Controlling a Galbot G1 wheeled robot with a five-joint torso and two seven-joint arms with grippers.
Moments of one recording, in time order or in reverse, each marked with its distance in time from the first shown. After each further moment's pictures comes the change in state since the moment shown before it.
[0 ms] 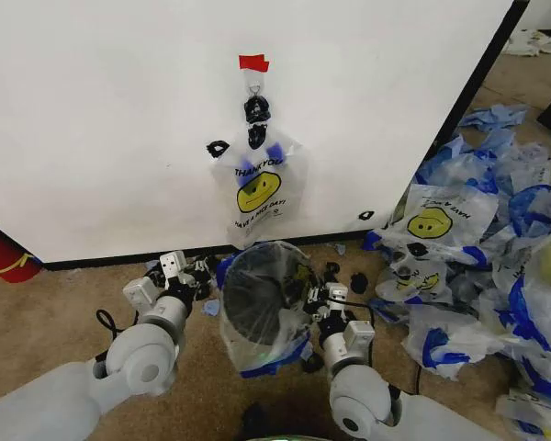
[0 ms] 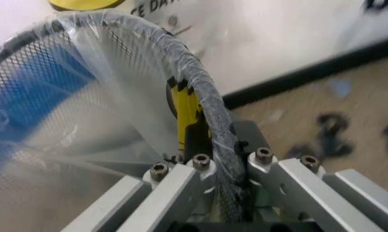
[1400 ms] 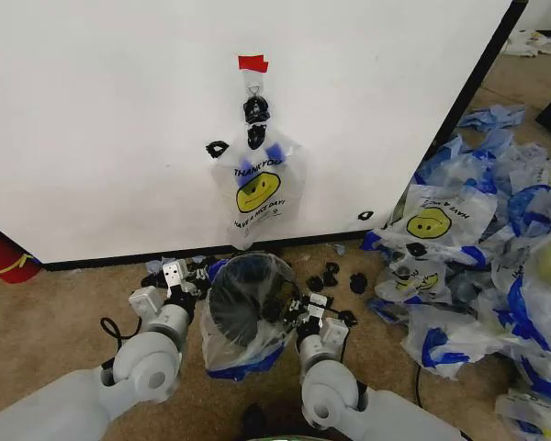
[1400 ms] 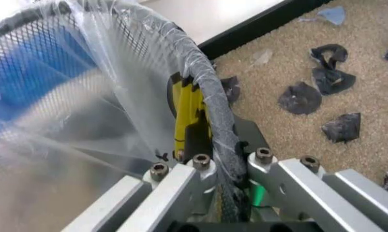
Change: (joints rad) left arm 0.063 -0.042 -0.003 0.039 0.069 -0.008 0.018; right arm 0.044 0.119 -0.049 -0.167 0.089 -0.021 0.072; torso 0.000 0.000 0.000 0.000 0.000
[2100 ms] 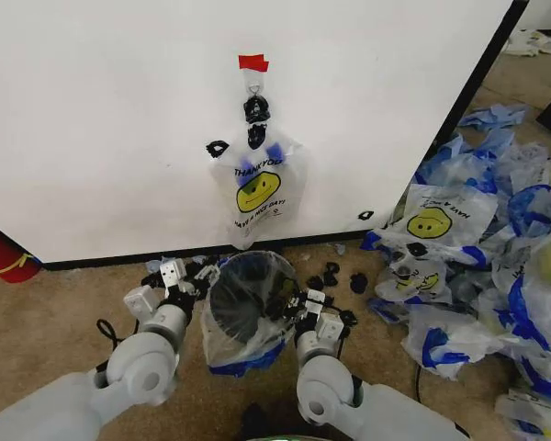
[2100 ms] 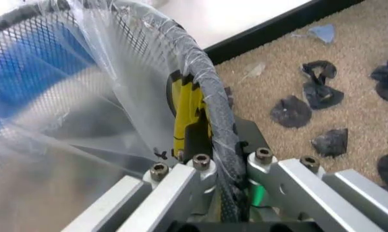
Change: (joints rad) left arm 0.089 0.071 -0.100 -0.132 -0.161 0.041 -0.007; right arm 0.027 0.012 -0.001 -0.001 -0.040 -0.022 0.054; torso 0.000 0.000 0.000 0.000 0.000
